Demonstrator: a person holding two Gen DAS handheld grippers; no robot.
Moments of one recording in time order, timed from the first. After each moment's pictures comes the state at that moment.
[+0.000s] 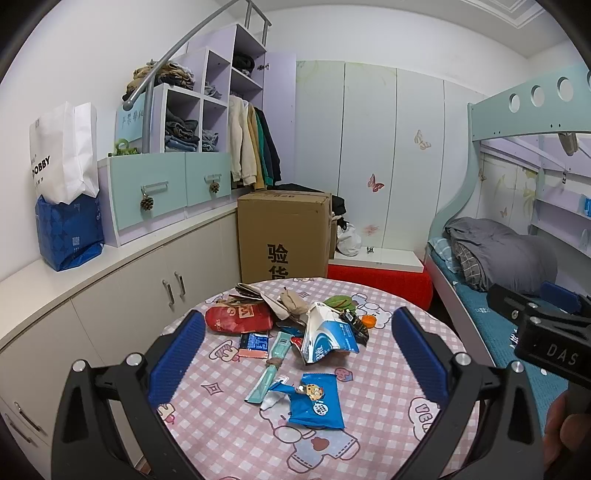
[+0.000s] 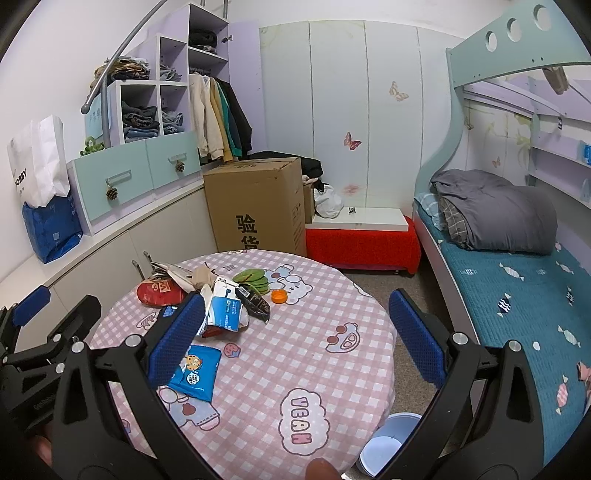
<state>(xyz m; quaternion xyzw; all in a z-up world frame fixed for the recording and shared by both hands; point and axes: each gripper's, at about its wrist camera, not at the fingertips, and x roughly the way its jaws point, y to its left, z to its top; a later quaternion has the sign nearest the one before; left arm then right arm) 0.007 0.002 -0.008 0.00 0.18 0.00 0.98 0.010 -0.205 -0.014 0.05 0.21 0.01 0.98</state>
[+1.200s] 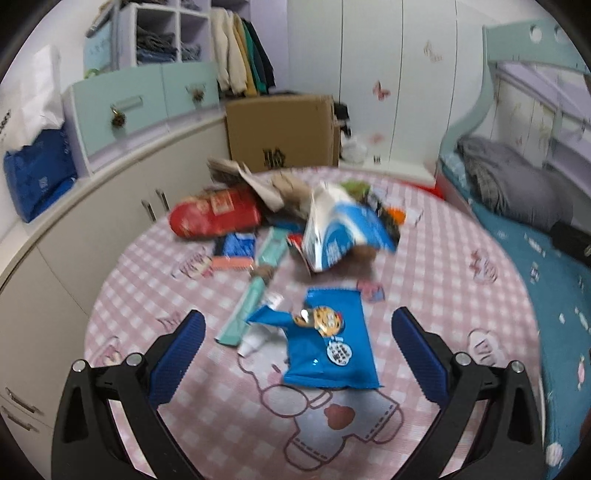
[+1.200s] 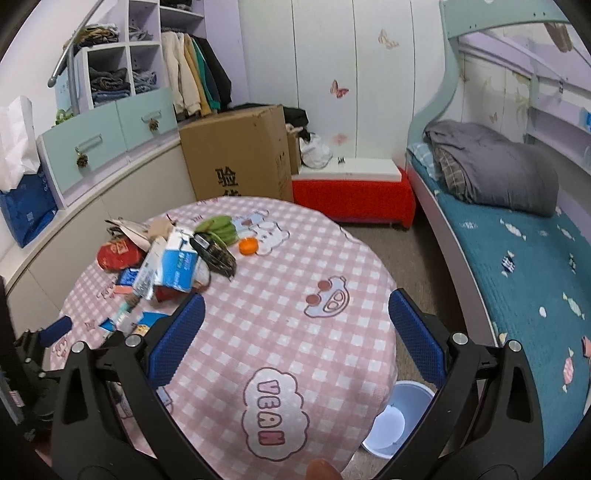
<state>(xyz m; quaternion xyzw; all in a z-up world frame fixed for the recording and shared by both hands) 0.092 -0.005 -0.129 0.02 0.35 0.00 0.93 0.066 -0.231 -0.088 0.07 0.30 -0.01 0.95</state>
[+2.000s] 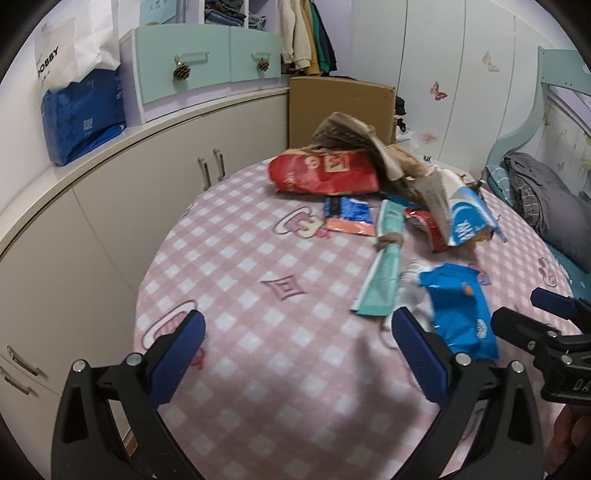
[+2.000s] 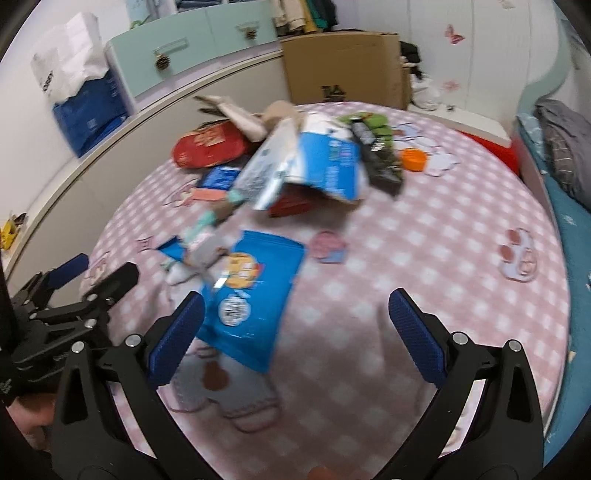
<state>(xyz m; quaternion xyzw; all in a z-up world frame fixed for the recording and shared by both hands) 0.086 0.104 -0.153 -0.03 0.38 0.08 0.92 0.117 -0.103 -0.162 0.02 0.41 0.19 0.89</state>
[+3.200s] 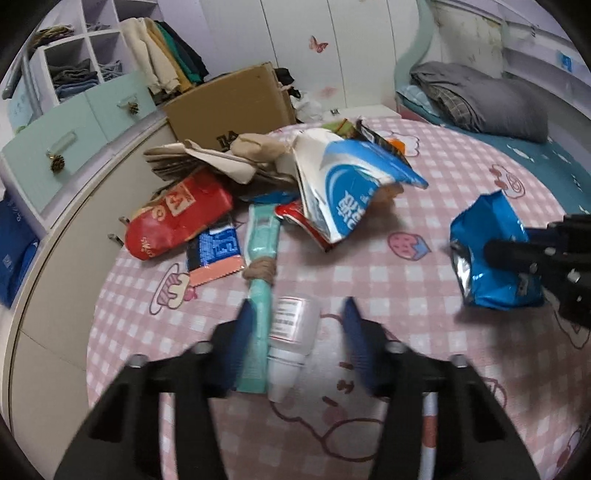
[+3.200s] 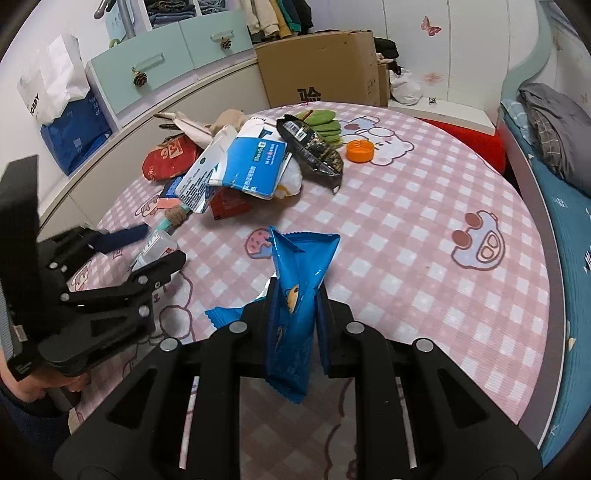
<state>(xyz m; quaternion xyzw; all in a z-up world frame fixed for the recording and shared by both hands) 0.143 0.009 -0.167 0.17 0.39 -0.08 0.90 0.121 -0.161 -0.169 0.05 0.41 0.16 0.90</state>
